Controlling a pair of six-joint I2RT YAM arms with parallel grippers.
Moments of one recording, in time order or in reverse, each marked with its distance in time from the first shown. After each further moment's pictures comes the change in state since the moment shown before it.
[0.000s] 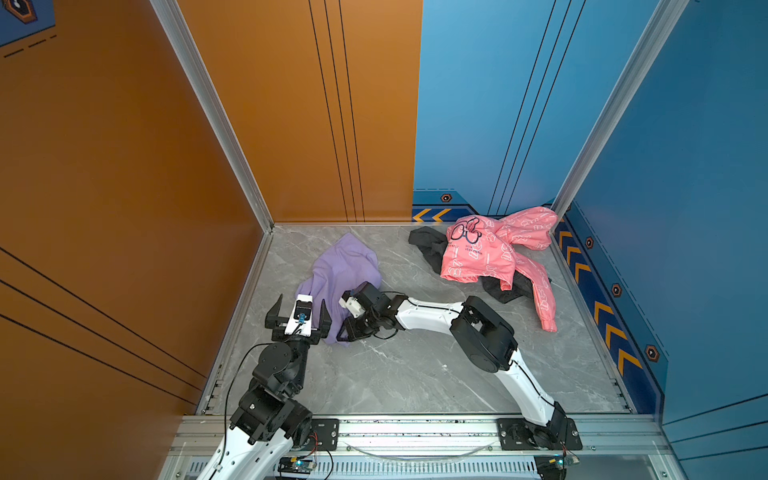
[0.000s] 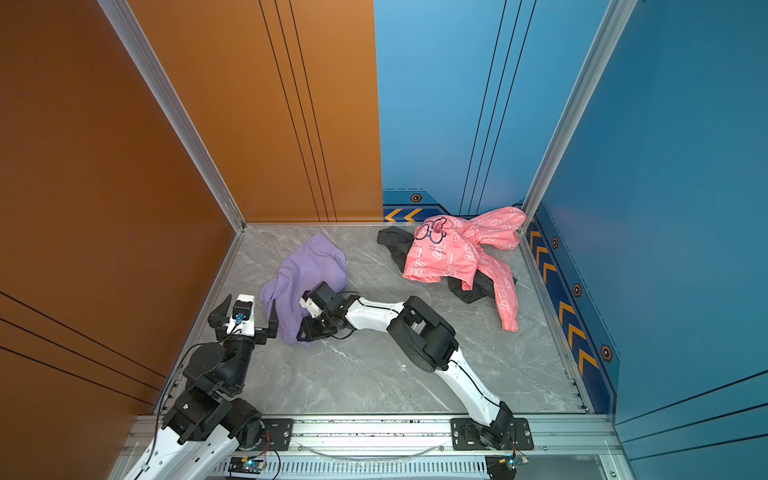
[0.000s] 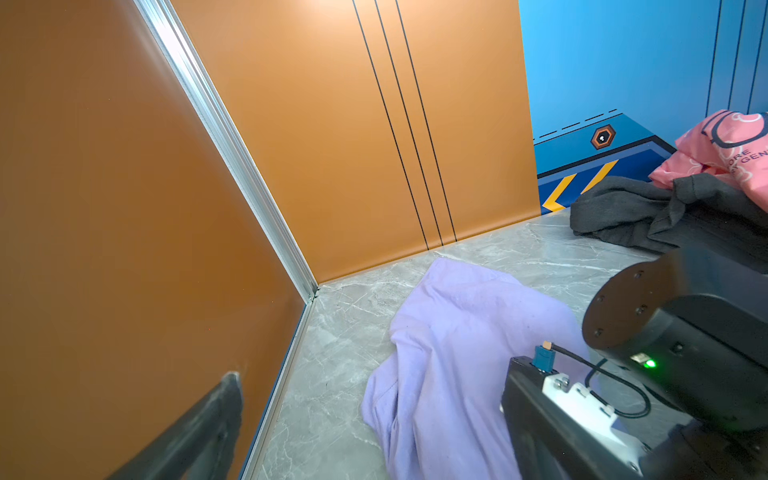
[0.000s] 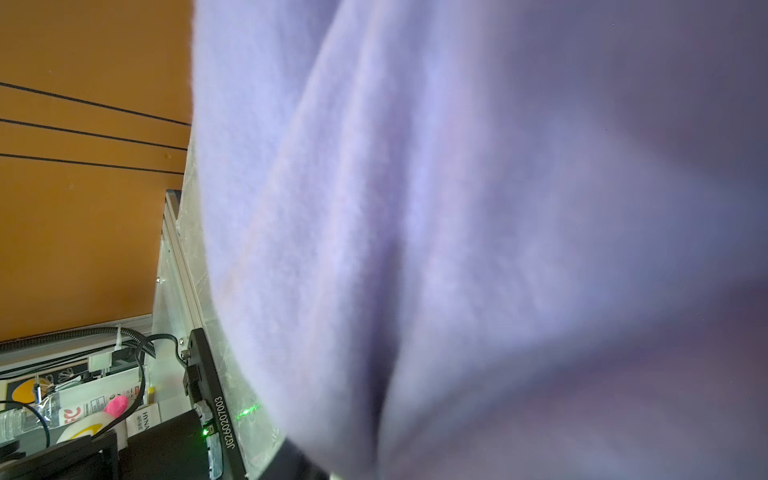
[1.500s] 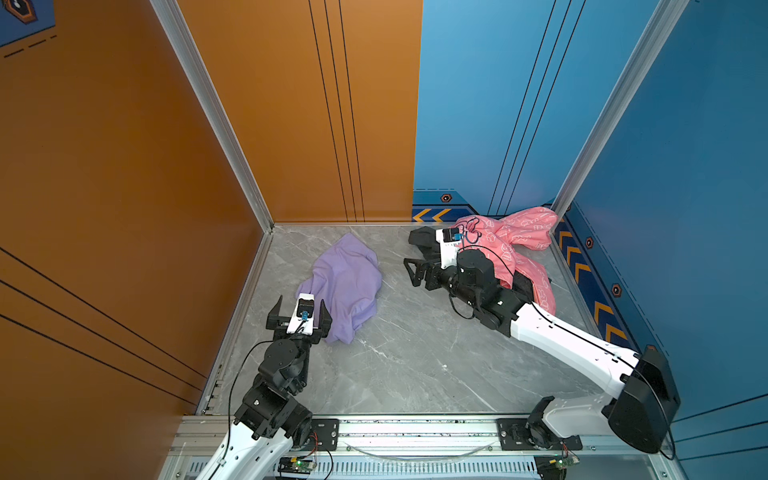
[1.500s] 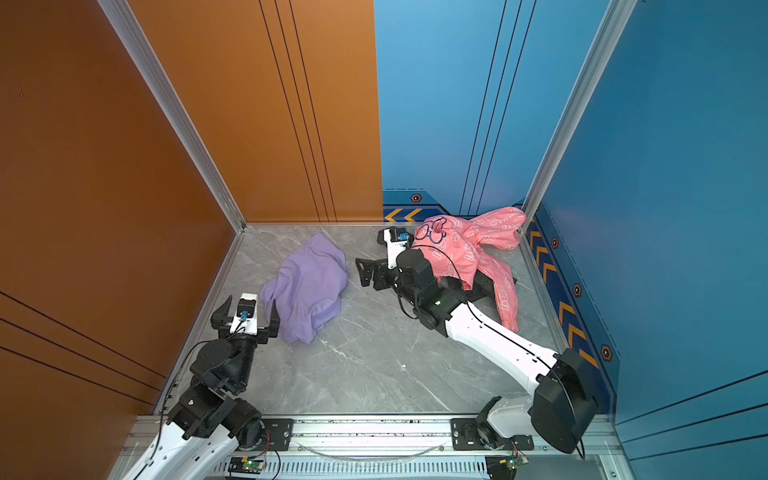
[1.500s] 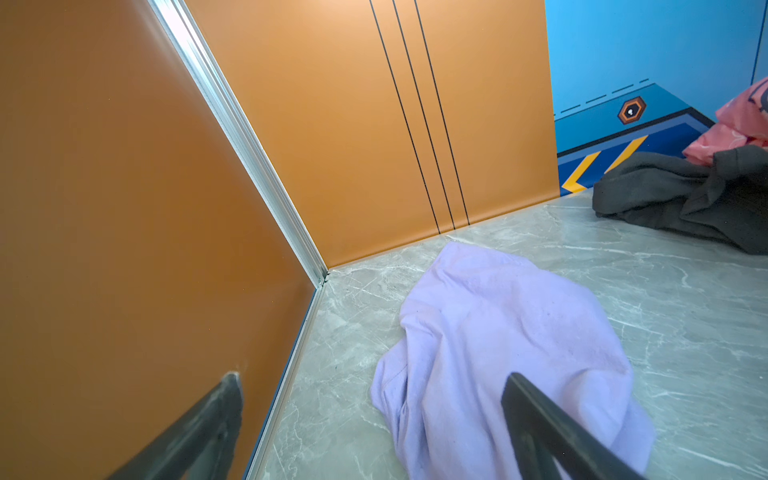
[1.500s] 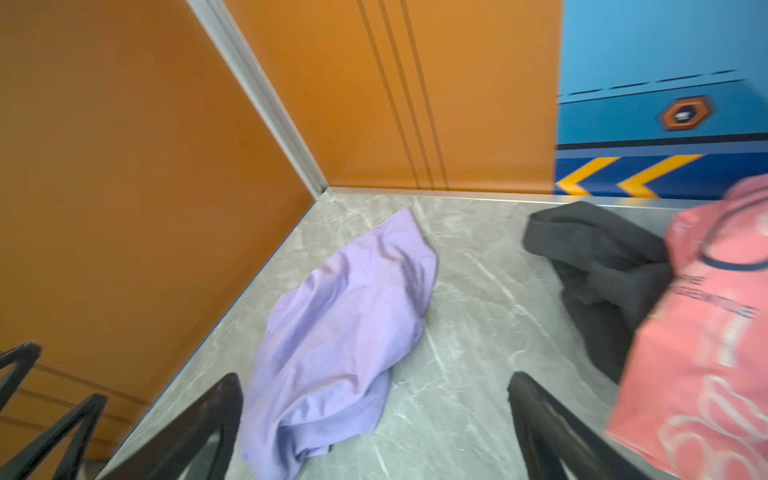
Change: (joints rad) left arm 0.000 0.054 -0.018 0.014 -0.040 0.000; right arm -0.270 -1.007 -0.673 0.274 0.646 -0.211
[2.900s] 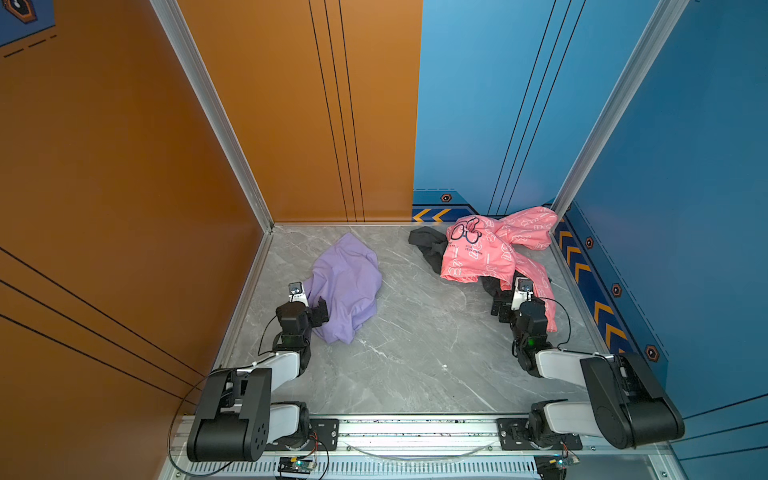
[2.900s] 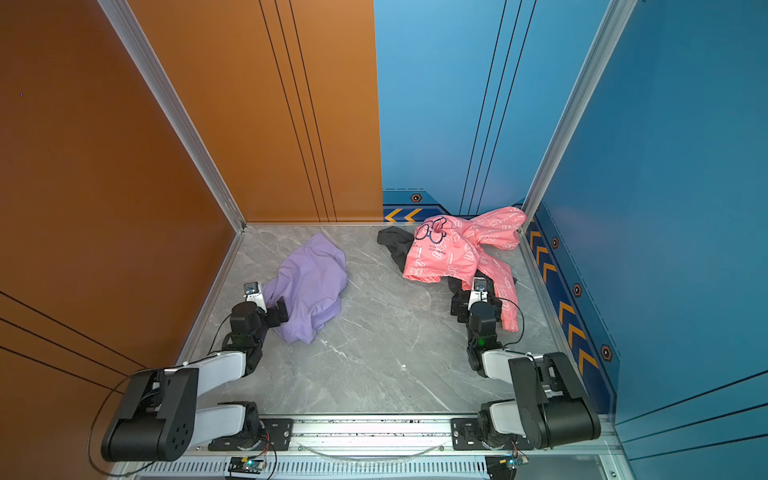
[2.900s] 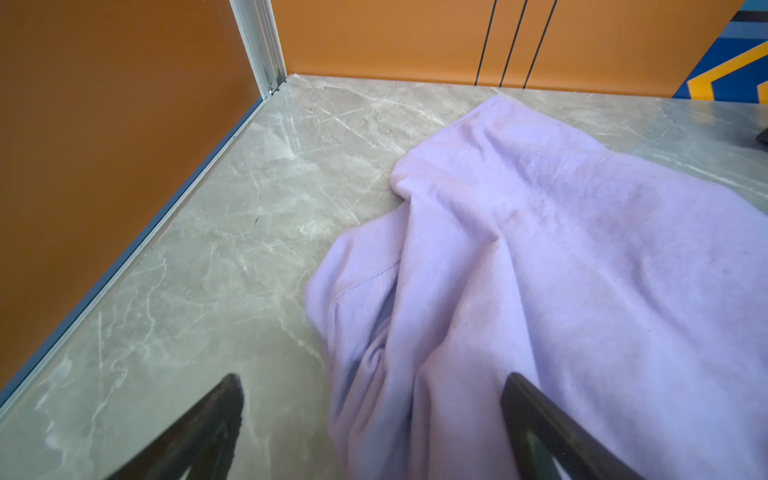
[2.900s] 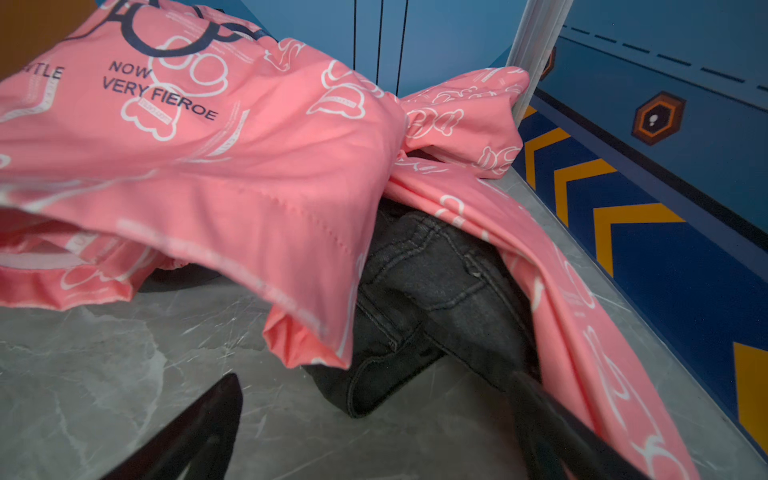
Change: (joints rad) left arm 0.509 0.999 -0.095 0.746 0.436 -0.406; right arm -0.575 0.091 -0.772 0.813 0.159 -0.407
